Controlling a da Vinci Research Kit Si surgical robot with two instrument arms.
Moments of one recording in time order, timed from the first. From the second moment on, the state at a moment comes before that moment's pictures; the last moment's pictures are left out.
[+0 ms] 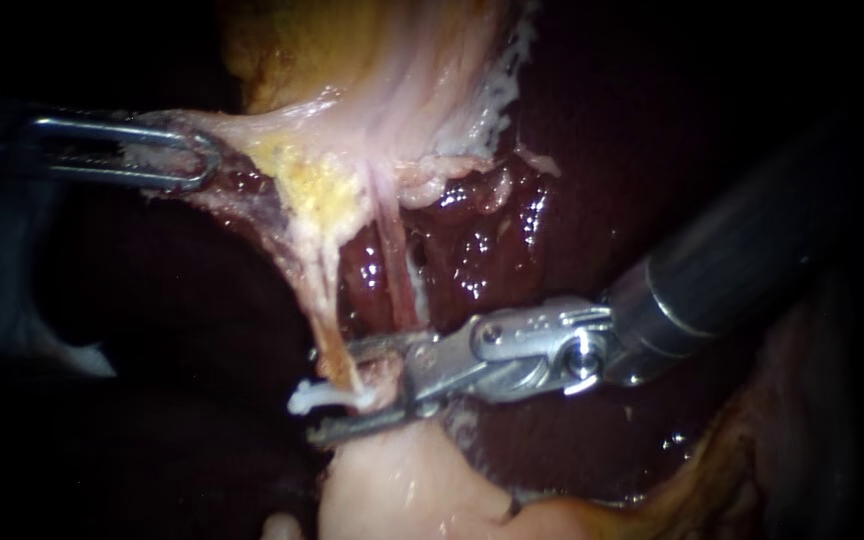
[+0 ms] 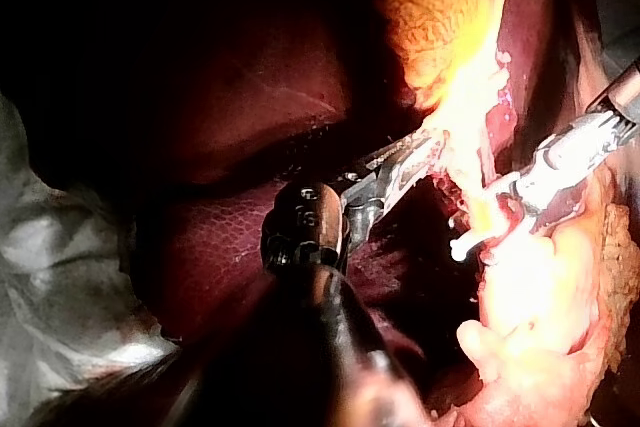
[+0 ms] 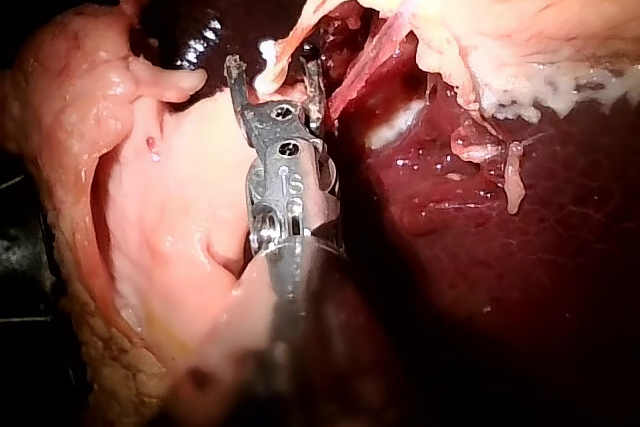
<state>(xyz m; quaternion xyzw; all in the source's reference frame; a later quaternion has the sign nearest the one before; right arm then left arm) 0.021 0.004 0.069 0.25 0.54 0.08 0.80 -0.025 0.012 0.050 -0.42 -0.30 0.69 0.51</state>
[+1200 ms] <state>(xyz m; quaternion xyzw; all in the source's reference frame) 0.006 0.009 0.062 0.17 0.56 0.03 0.81 -0.025 0.012 0.050 -0.42 -0.30 0.69 0.51</state>
